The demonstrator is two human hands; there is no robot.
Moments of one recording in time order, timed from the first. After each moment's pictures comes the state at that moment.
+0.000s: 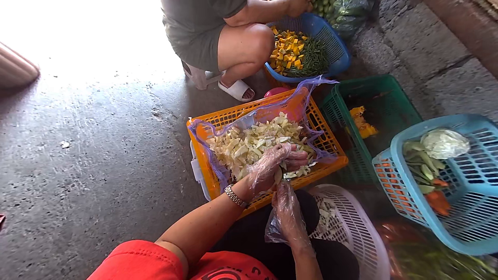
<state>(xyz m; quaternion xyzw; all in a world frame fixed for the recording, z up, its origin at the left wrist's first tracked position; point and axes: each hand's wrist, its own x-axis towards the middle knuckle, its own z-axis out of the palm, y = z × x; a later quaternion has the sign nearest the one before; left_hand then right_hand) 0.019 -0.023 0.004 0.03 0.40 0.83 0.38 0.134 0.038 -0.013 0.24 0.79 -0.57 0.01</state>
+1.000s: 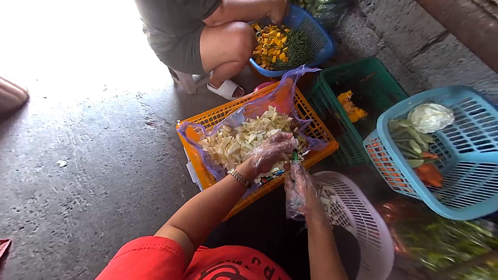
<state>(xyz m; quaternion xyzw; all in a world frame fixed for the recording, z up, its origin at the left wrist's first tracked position) 0.001 0.006 -0.017 0.09 0.52 0.73 0.42 0.130 0.090 0.000 0.29 0.67 -0.68 0.00</state>
